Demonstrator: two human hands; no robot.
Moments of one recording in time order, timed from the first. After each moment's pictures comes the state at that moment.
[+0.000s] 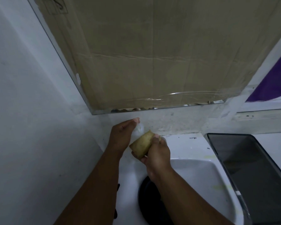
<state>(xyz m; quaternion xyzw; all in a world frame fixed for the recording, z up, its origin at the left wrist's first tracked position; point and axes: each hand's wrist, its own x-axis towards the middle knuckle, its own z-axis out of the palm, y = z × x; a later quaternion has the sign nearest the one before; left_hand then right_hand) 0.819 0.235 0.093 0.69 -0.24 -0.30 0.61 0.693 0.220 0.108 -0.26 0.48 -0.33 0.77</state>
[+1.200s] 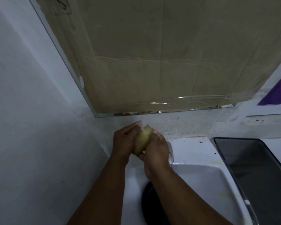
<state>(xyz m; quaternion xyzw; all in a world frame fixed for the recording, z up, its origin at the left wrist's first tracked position) 0.817 0.233 0.091 0.66 -0.16 -0.32 0.66 0.726 0.208 0.109 -0.29 0.48 -0.35 0.75</state>
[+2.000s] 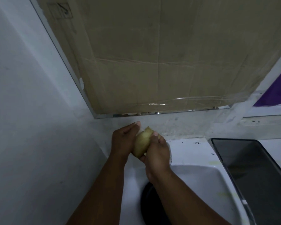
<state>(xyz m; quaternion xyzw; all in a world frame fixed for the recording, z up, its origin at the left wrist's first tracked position) 0.817 0.230 0.095 0.69 -0.16 -0.29 0.64 0.719 0.213 0.107 -0.32 0.49 -0.36 0.73</state>
